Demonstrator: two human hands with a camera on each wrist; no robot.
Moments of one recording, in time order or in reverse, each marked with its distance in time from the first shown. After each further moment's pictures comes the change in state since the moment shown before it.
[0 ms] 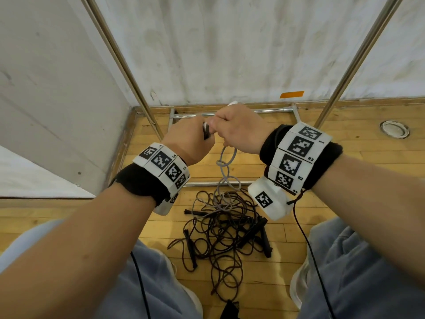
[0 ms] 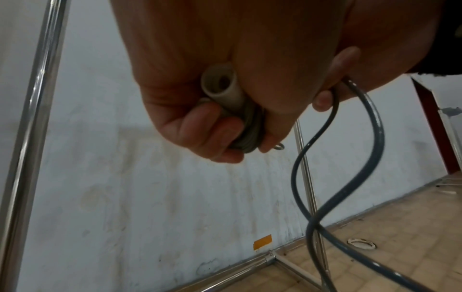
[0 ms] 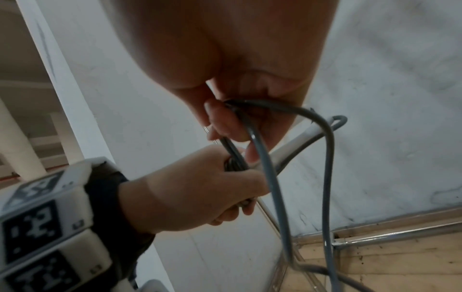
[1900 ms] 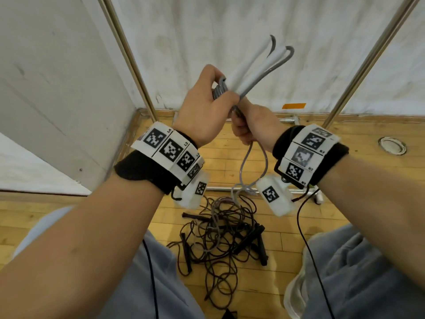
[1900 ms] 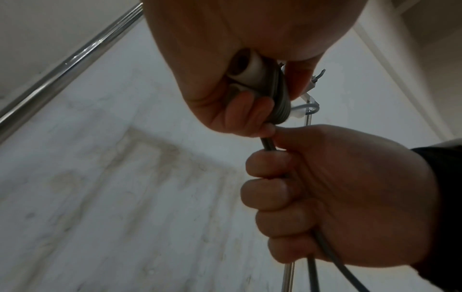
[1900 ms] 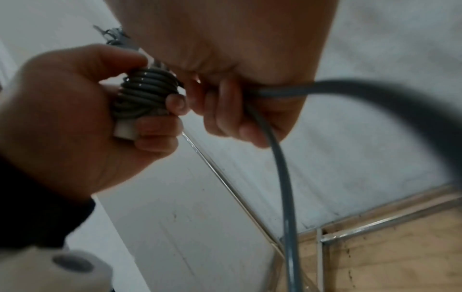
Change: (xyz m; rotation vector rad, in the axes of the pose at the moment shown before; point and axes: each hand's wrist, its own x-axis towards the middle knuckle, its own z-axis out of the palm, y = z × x) left_hand -0.015 0.041 -0.064 -1.008 0.231 0.099; right_hand 0.007 0.009 -0.015 0.461 0.076 0.127
